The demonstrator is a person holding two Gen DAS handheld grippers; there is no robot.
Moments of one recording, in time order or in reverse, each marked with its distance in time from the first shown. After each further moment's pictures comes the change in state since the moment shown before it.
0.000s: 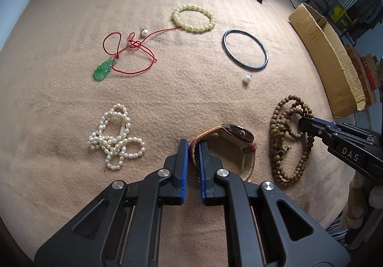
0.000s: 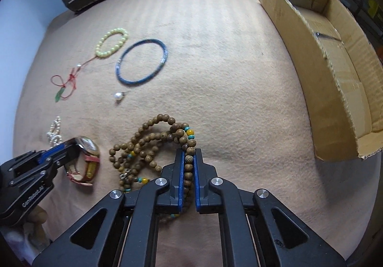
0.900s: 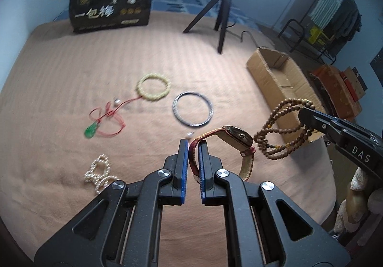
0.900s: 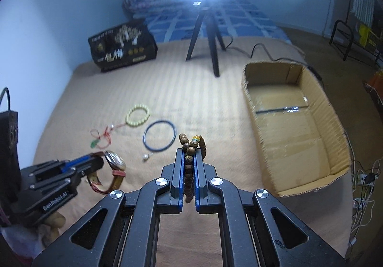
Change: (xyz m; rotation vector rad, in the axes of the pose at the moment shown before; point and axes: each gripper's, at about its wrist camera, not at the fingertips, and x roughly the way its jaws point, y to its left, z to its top) left arm -0.078 -0.051 0.024 0.050 -0.227 -0.093; right arm -0.122 -0.019 0.001 -0.031 -0.346 0.033
